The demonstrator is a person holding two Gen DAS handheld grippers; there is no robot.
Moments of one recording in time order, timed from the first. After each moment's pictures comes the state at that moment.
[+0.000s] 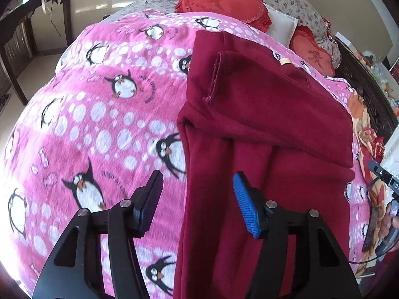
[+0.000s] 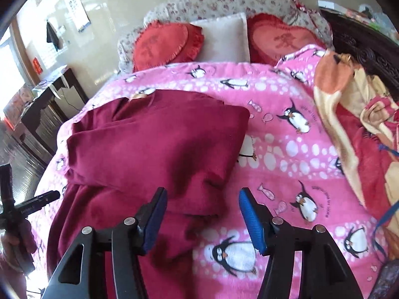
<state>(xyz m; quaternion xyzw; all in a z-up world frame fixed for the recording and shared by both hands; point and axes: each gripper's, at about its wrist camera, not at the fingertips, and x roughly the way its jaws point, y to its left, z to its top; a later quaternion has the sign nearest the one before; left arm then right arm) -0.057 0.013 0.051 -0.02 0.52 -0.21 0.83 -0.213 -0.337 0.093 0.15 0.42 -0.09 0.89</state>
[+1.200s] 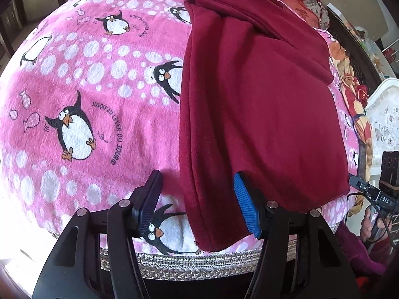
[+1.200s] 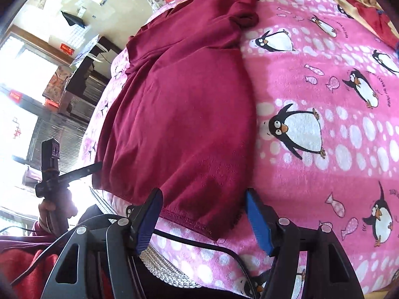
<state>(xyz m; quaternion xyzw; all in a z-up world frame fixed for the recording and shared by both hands) -0.207 0.080 0.021 -0.01 0.60 -0.24 0.76 -0.377 -0.262 0.022 0.28 0.52 0.07 0.80</state>
